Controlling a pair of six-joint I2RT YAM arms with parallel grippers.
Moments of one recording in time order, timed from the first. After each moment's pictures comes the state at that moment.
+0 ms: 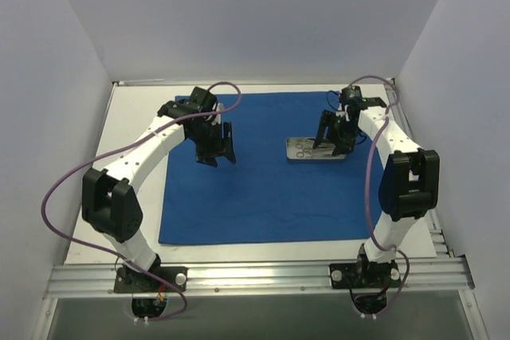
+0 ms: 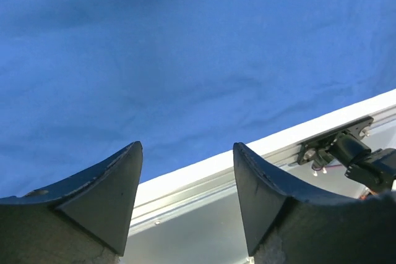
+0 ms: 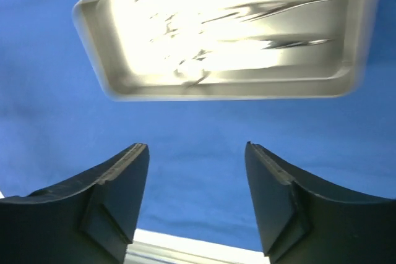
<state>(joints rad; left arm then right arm) -0.47 1.71 1.54 -1.02 0.26 -0.53 0.13 1.77 1.40 -0.85 -0.21 0.39</state>
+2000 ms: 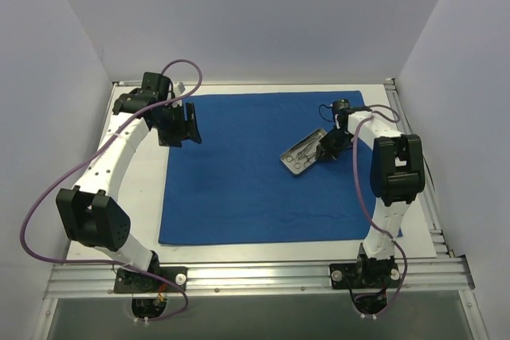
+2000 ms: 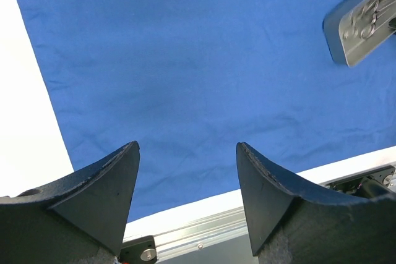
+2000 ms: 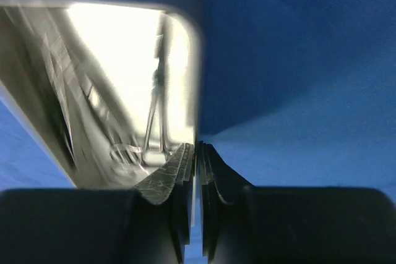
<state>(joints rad) -0.21 1.59 1.60 -1.06 0.20 -0.34 0.11 1.96 1.36 -0.78 -0.11 0.97</state>
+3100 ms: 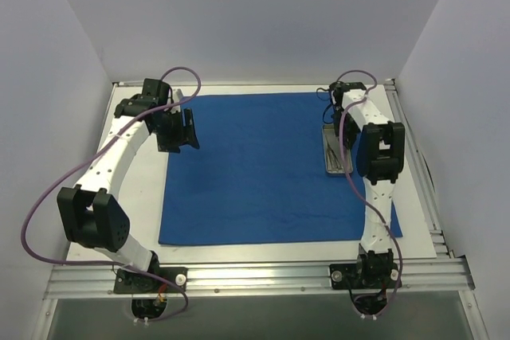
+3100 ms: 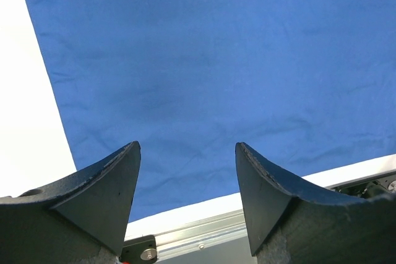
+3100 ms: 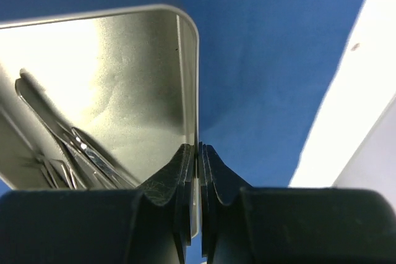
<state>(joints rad) -0.19 1.59 1.52 -1.02 0.19 -0.34 0.08 2.31 1.93 -1.14 0.34 0.11</state>
